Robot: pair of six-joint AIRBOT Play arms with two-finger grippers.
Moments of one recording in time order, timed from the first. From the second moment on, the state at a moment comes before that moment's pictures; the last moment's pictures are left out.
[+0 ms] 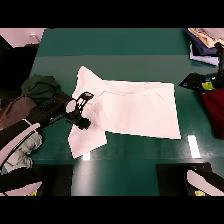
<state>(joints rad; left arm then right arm) -0.56 -1.32 0.94 1.57 -1.13 -1.66 -0.20 -1.10 1.20 -1.14 1.26 1.50</state>
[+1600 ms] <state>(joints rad) -0.14 -0.98 0.94 1.30 -1.16 -1.59 -0.53 -1.04 0.49 -1.09 1.31 1.24</state>
